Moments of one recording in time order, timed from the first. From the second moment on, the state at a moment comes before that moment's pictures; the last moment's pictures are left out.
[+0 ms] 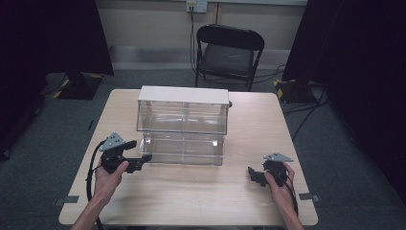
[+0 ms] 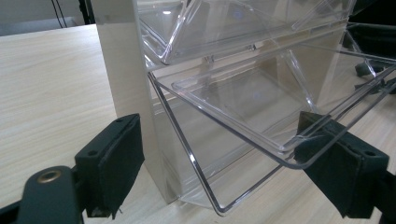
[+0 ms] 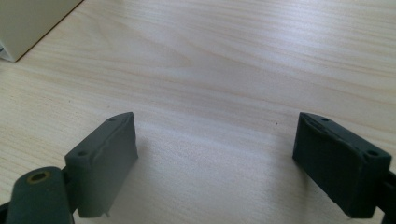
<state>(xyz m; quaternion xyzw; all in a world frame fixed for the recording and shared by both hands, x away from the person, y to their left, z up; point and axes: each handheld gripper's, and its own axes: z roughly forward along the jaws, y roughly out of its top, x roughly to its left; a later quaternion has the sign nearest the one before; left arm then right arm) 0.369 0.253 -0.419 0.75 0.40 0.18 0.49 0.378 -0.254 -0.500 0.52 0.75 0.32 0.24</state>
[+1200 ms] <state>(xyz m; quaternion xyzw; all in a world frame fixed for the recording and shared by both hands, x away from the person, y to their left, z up) 0.375 0.245 -0.408 0.75 0.40 0.18 0.50 0.378 -0.254 -0.500 0.52 0.75 0.32 0.24</state>
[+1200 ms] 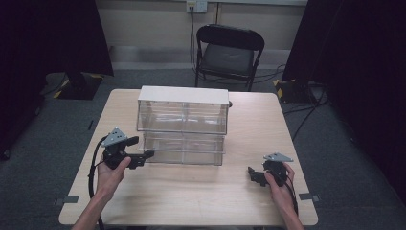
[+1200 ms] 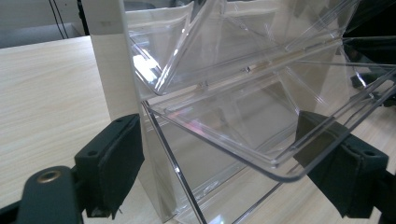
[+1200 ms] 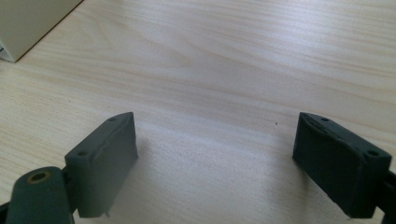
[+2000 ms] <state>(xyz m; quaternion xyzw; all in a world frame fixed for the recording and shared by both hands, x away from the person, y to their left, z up) 0.377 0.243 -0.403 0.74 0.40 0.18 0.51 0.378 -0.254 -0.500 0.52 0.75 0.32 0.24</state>
